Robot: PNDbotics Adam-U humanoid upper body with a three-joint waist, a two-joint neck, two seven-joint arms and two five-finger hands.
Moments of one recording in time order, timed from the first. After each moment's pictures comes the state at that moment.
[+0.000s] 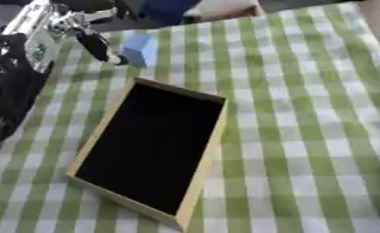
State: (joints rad) left arm -1.32 0.57 -0.11 -0.88 -1.03 -0.22 -0.54; right arm -0.19 -0.37 -0.22 -1.98 0.16 -0.13 -0.43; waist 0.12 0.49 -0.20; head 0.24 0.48
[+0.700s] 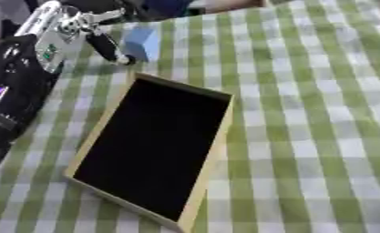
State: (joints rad) left arm -1.32 0.58 -0.10 -0.88 -0.99 -0.20 -0.52; right arm -0.21 -0.37 -0.22 -1.98 0.16 -0.14 -0.44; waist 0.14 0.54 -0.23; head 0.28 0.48
